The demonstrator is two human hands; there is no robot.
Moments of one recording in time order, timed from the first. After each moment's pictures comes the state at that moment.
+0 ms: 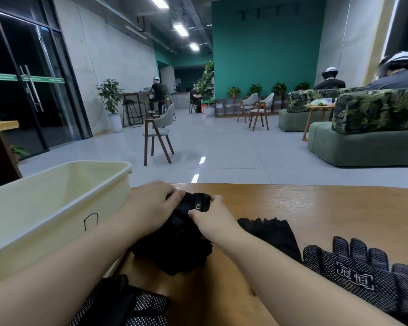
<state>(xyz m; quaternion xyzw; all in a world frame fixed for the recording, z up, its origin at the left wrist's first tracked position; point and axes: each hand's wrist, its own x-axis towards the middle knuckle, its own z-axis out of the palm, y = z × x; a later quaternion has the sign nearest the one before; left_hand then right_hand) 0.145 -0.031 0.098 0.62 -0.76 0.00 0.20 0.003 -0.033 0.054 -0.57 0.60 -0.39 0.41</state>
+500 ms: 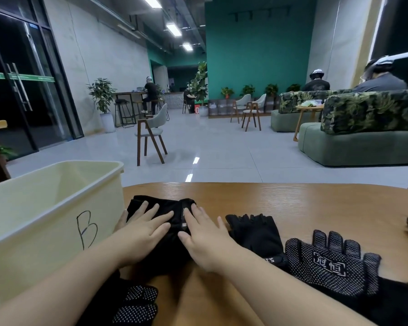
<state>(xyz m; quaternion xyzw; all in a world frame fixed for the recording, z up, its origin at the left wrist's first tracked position) 0.161 -0.024 0.041 0.63 -0.77 -0.06 0.02 -0.015 -0.013 0.019 -0.81 0.55 -0.13 0.14</state>
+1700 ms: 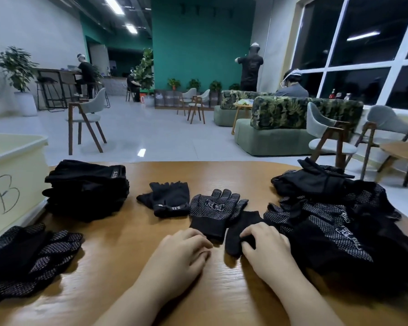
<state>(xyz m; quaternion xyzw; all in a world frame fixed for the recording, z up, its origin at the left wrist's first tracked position) -0.021 0.143 -0.015 0.36 -0.89 -0.13 0.24 -0.214 0.202 0.003 -0.59 0.78 -0.23 -0.01</state>
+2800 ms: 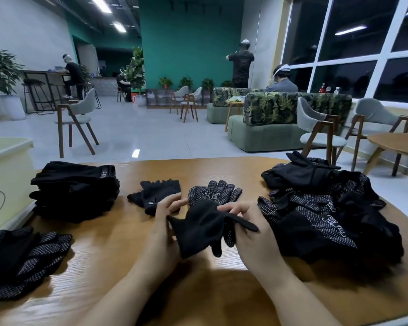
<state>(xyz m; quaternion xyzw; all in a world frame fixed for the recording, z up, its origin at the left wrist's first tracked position) -0.028 0.143 -0.010 0.28 -0.76 -0.33 0.49 -0.198 0.211 0.008 -0.60 0.48 -0.62 0.15</state>
